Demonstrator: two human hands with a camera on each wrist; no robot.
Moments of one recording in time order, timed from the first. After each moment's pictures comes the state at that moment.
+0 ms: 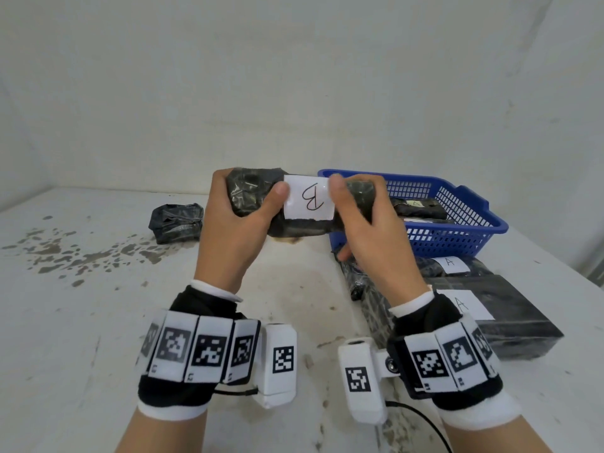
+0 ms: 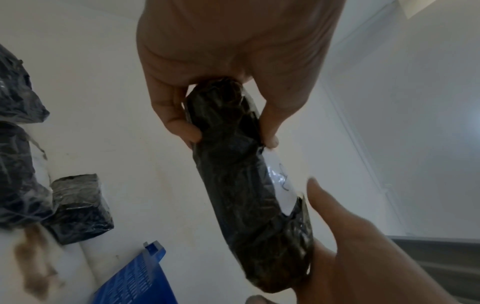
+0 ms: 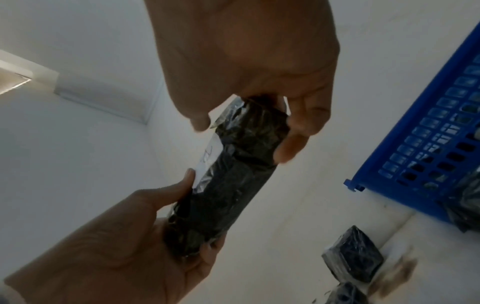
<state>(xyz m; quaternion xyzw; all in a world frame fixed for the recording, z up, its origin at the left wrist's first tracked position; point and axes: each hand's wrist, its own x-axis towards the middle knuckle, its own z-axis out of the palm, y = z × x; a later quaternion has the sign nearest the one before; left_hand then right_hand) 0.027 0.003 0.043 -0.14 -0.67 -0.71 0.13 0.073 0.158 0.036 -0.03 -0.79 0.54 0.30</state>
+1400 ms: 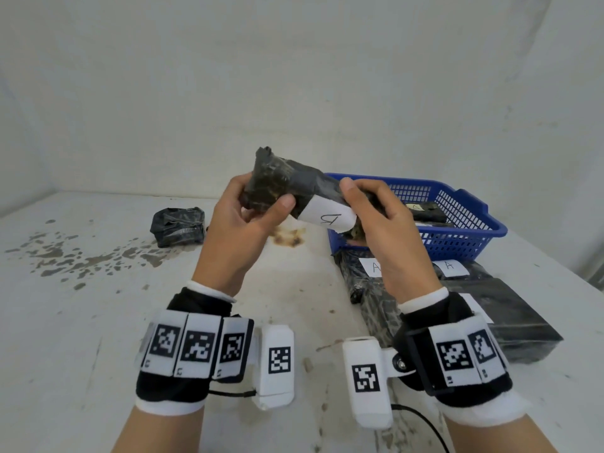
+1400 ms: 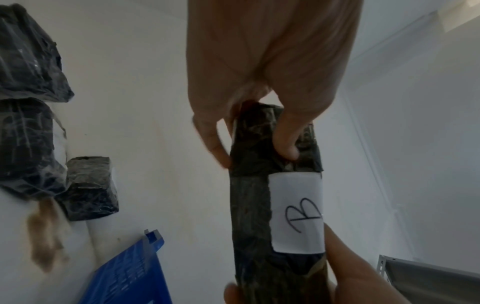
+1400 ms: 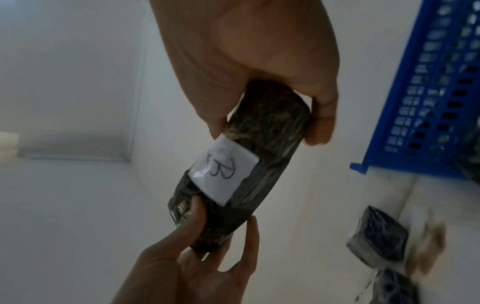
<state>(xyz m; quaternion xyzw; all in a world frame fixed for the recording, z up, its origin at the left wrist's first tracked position) 0.022 0.004 0.040 -0.23 -0.60 -0.76 0.07 0.070 0.169 0.040 -0.02 -0.71 0.63 0.30</state>
